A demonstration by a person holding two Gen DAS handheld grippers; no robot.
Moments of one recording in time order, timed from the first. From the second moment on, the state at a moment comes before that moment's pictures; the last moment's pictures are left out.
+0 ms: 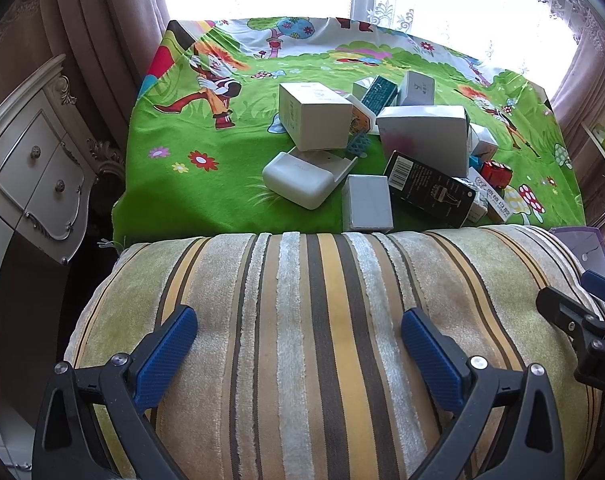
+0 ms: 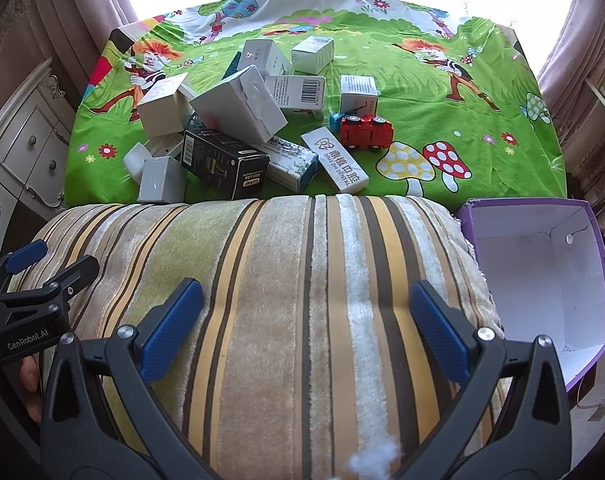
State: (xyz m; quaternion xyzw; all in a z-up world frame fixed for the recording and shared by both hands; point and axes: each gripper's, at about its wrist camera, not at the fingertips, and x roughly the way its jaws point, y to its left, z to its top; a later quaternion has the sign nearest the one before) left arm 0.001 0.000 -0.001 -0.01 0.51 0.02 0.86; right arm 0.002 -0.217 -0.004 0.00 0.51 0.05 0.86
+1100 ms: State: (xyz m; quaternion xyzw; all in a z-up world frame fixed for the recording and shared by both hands) left arm -0.001 0.004 0.000 -0.03 0.50 0.02 0.87; right arm 0.009 -0.228 -0.004 0.01 0.52 0.10 0.85
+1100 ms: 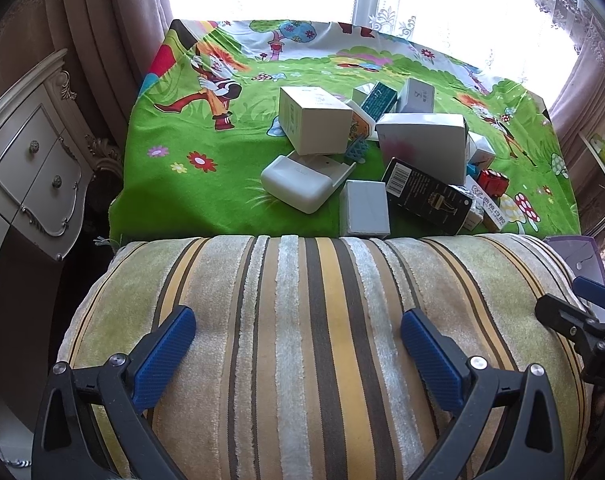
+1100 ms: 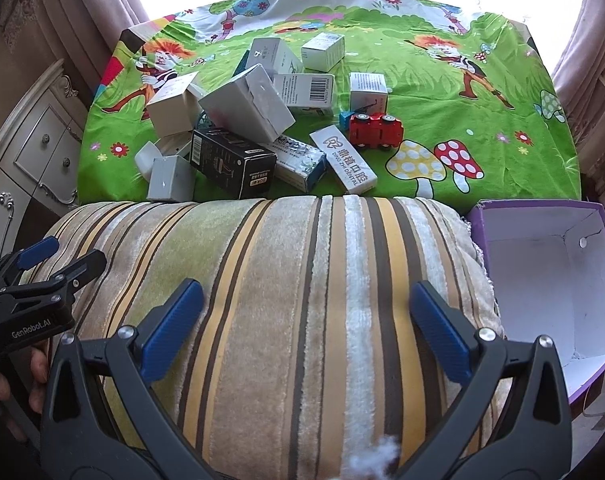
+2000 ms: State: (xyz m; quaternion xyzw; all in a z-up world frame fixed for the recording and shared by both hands) left arm 0.059 -0.009 0.004 -0.08 0.52 -0.08 0.85; right arm 0.045 -0.210 0.026 -0.05 0.46 0.19 0.86
